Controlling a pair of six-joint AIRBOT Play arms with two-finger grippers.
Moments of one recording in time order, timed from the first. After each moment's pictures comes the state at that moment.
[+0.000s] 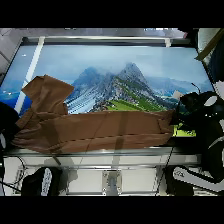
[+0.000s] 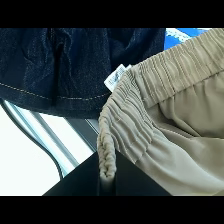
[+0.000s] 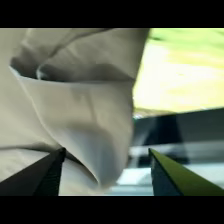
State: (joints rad) left arm 0.42 -0.49 0.52 2.03 -1.02 -2.05; right arm -0.43 -1.27 0.84 -1.28 1.32 1.42
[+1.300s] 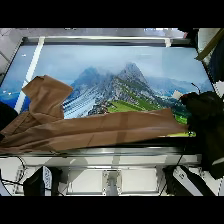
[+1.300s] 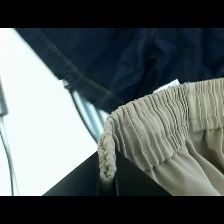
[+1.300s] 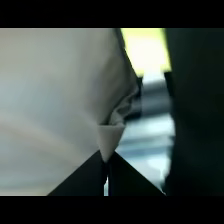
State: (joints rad) left arm 0.75 -0.50 0.52 2.04 -0.98 -2.02; right arm -0.57 -0.96 0.78 -1.46 1.47 1.34
